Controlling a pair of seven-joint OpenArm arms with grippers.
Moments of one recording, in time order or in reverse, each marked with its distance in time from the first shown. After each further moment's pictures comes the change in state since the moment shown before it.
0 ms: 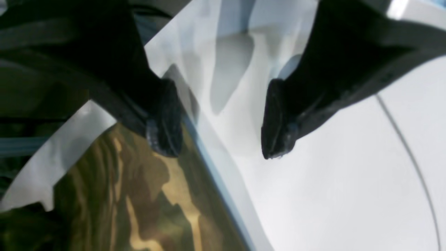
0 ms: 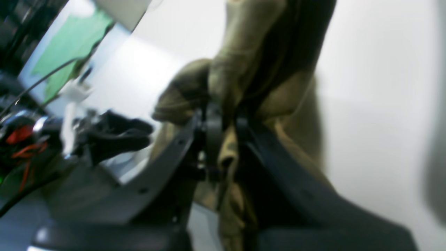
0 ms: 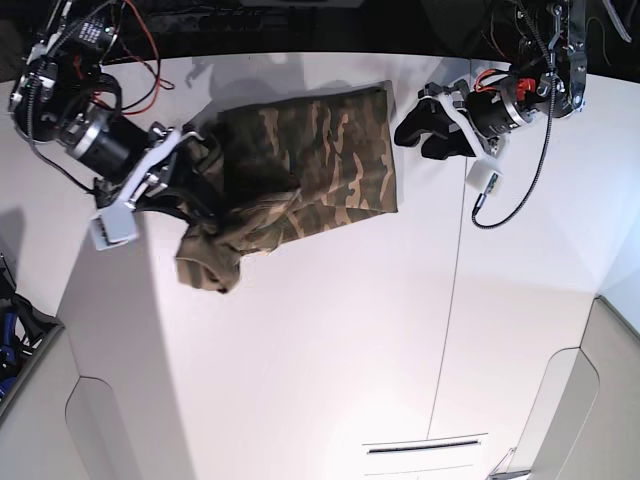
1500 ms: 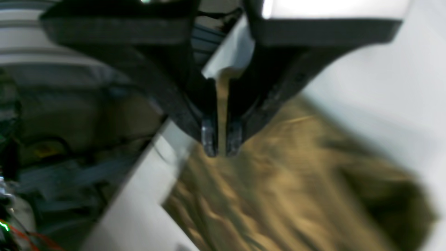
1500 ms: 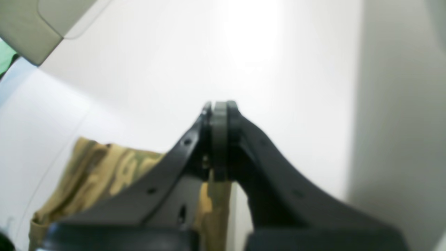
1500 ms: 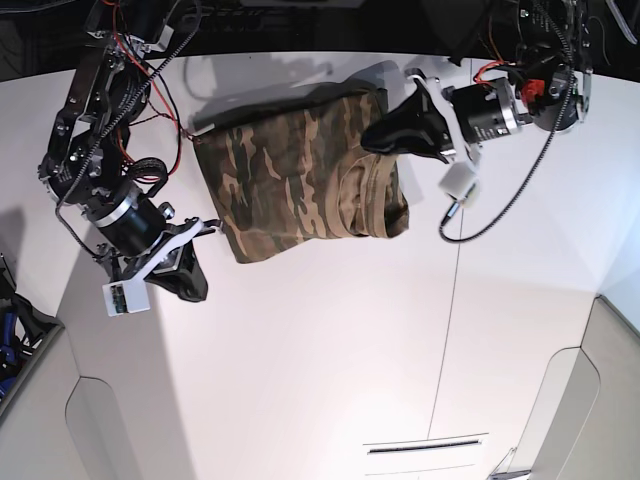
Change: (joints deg) left arm -0.3 0.3 3.0 14.5 -18.2 -4.2 13.6; right arm 12.9 -3.7 -1.6 -14.1 -28.2 -1.6 19.1
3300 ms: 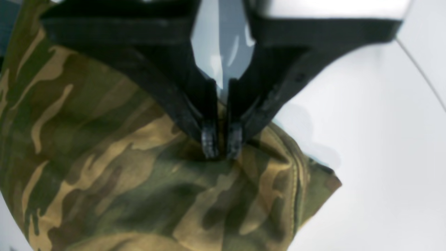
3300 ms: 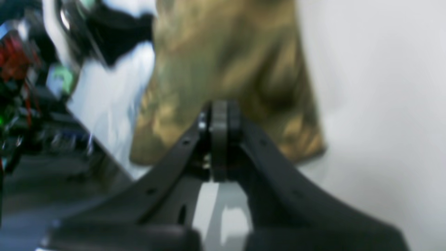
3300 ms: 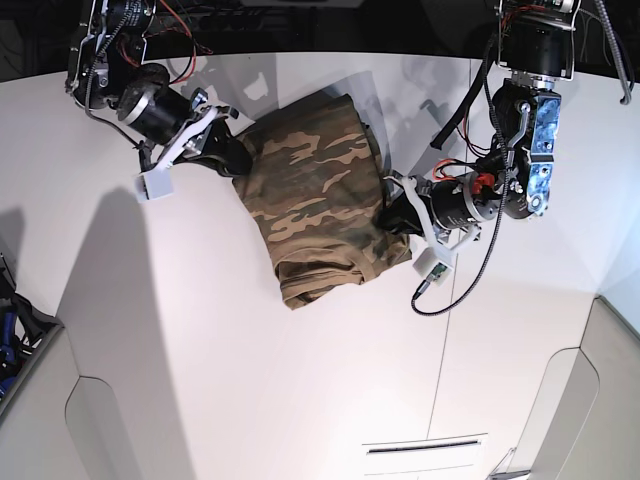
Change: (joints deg) left arm -23.3 1.0 9.5 -25.7 30.7 4.3 -15.3; right arm -17.7 3.3 -1.9 -3.7 23.1 2.3 -4.7
